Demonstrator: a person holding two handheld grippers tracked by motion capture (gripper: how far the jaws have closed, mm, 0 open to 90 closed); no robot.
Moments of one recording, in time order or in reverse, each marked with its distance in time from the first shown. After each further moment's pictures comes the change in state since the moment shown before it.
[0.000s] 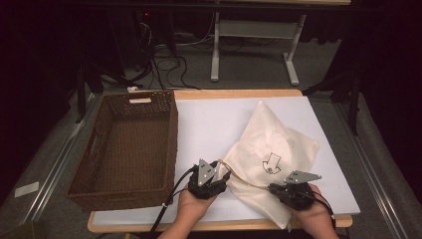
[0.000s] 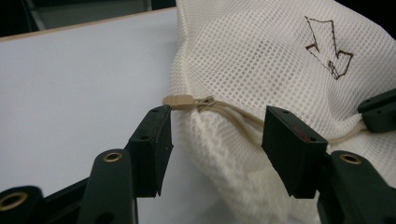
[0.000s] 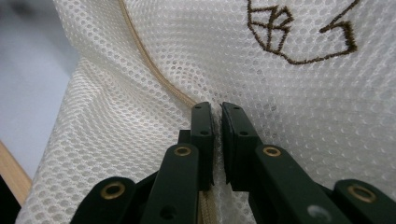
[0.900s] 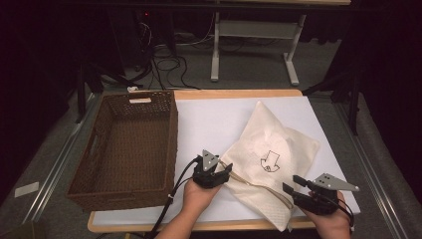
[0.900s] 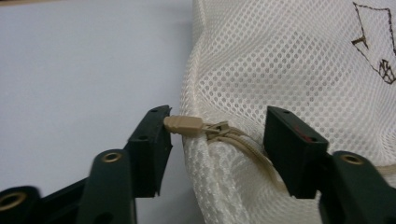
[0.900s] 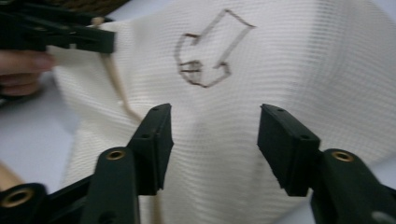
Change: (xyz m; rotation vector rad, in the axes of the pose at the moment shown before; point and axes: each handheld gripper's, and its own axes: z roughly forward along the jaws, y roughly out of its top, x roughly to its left) left arm 0.015 0.006 0.023 0.084 0.023 -0.098; right arm -0.013 -0.013 -0.055 -0.246 -0.105 0.147
